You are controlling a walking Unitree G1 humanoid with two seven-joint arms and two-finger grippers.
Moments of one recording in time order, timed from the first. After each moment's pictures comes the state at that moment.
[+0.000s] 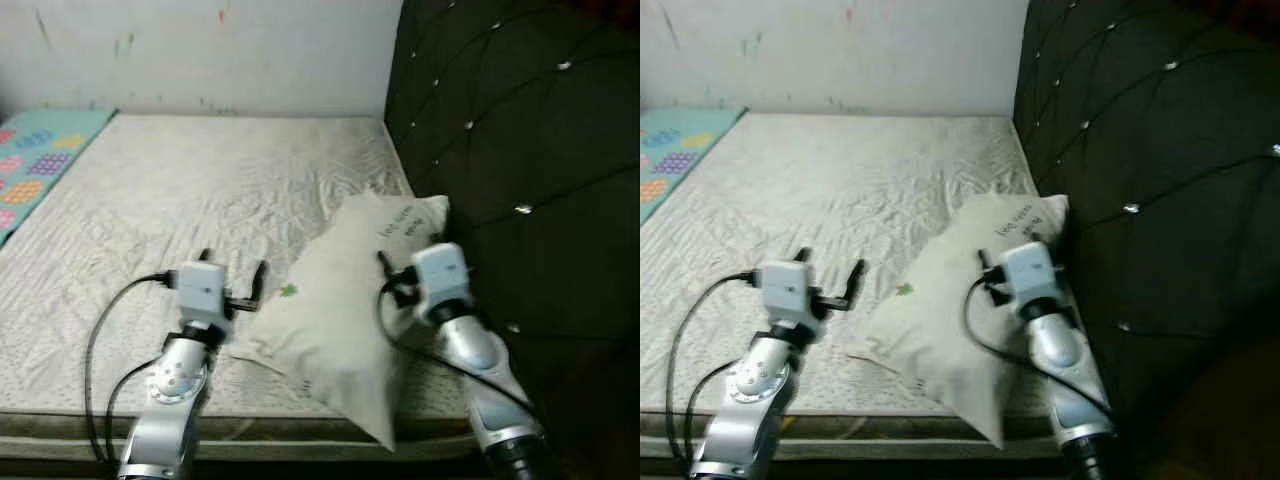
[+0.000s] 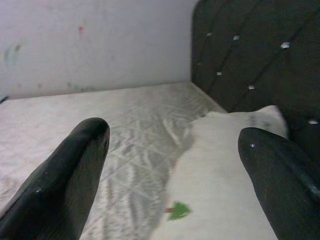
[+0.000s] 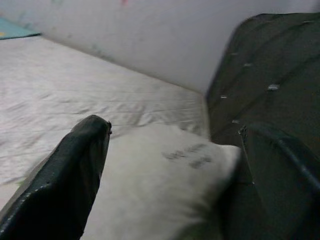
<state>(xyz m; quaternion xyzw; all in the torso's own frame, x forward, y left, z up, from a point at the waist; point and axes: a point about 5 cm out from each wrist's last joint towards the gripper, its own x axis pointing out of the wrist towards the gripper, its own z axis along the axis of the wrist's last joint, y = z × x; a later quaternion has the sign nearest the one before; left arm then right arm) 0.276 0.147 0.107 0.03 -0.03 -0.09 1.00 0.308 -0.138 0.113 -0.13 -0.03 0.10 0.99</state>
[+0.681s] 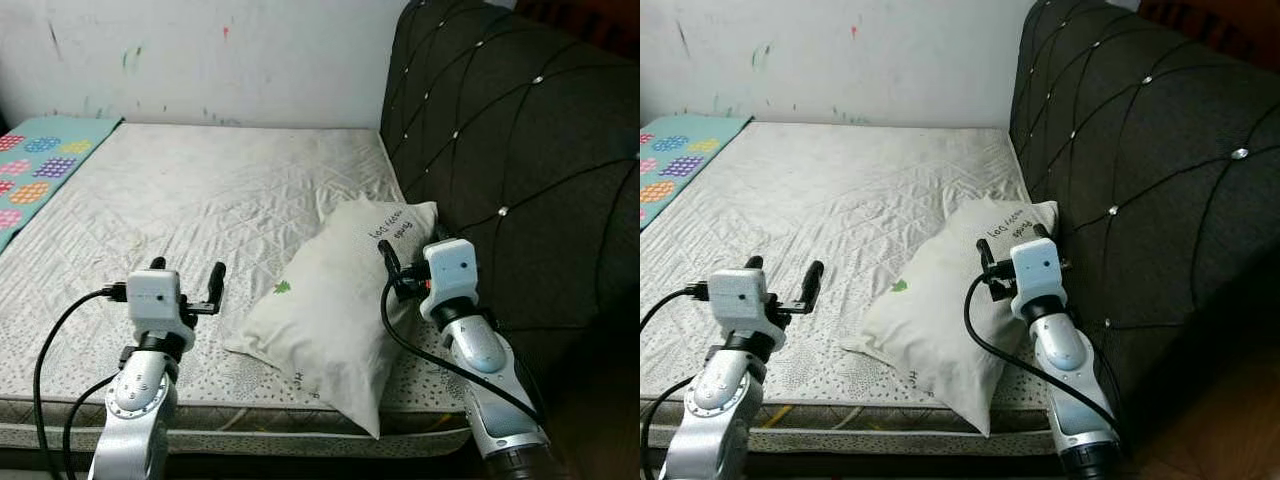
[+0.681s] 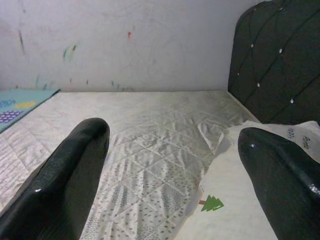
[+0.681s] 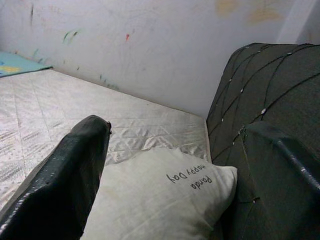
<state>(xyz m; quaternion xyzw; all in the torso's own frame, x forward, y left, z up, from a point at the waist) 0.265 0.188 0.107 0.01 -0.03 -0.01 1.00 0.301 -0.139 0.127 -0.10 -0.07 0.10 0.99</state>
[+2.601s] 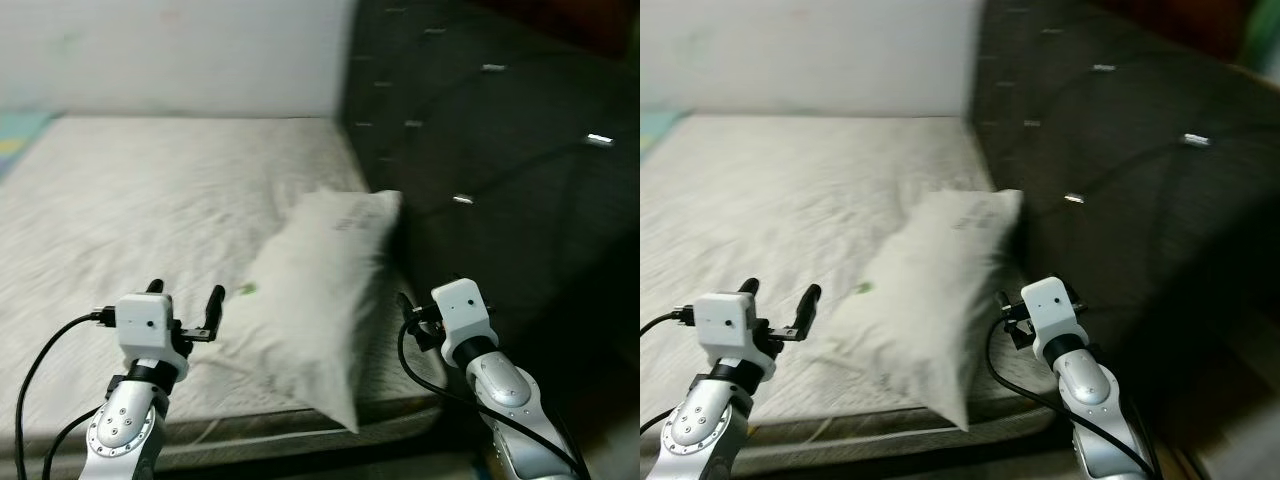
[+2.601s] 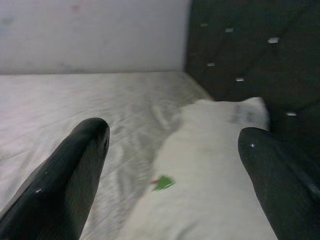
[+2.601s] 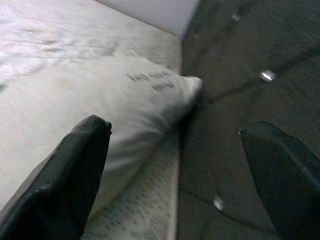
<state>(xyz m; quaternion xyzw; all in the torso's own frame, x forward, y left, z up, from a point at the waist) 0.232 0.185 0.107 0.01 0.00 -0.03 1.00 0.272 -0.167 0.089 -0.16 0.06 0.11 0.98</state>
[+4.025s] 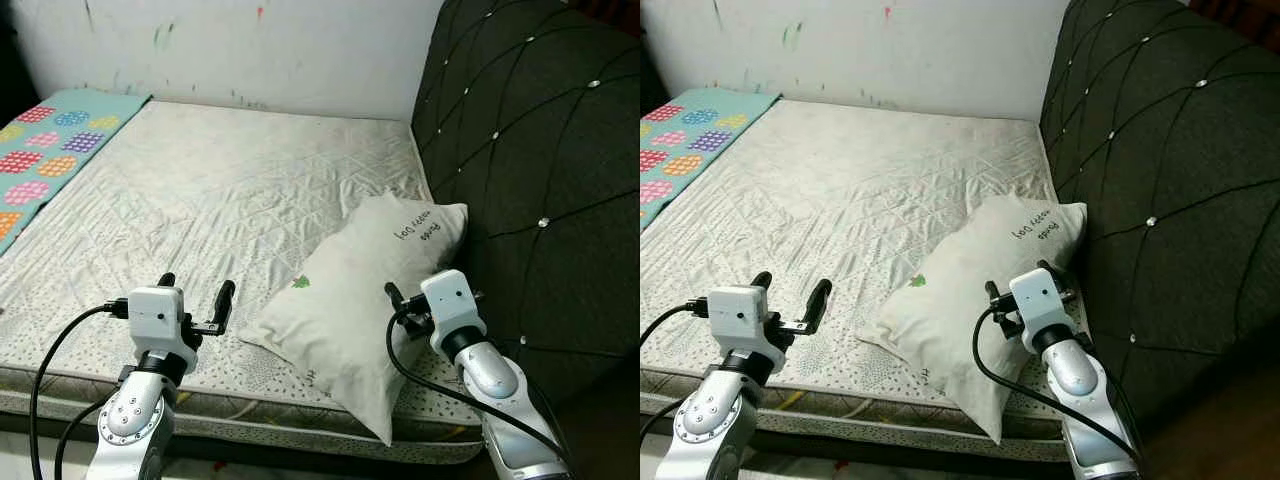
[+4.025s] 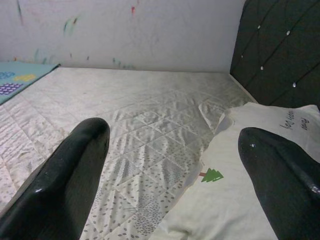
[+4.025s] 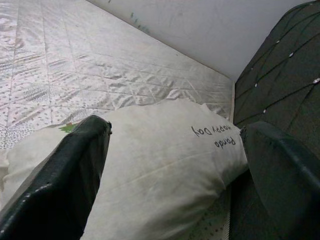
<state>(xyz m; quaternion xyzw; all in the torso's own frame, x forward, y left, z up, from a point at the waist) 0.241 0.180 0.105 0.00 -0.01 -0.05 1.00 0.280 -0.154 0.097 -0.17 0.03 0.12 0.98</state>
